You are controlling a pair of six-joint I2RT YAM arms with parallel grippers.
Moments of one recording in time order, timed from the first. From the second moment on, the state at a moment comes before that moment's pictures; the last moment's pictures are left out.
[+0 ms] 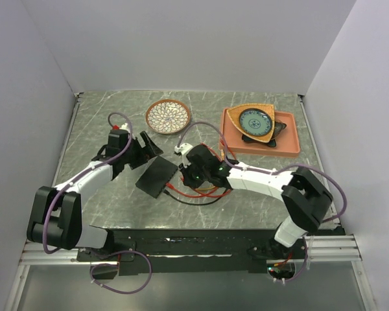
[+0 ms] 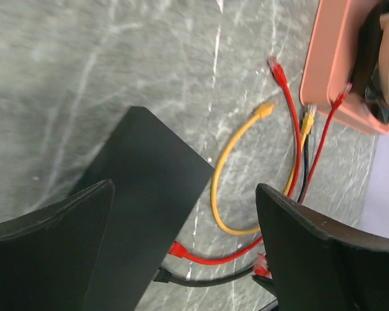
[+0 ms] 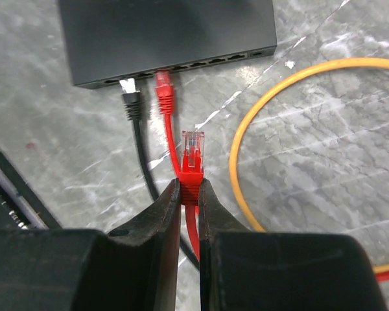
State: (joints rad) left arm -0.24 1.37 0.74 -0.03 0.27 -0.72; right arm 0.89 1.57 0.98 -0.18 -0.10 0.14
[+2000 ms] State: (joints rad) left arm -0.14 1.60 0.67 0.18 0.43 -0.68; right arm 0.89 1.91 1.19 -0.23 -0.08 0.12
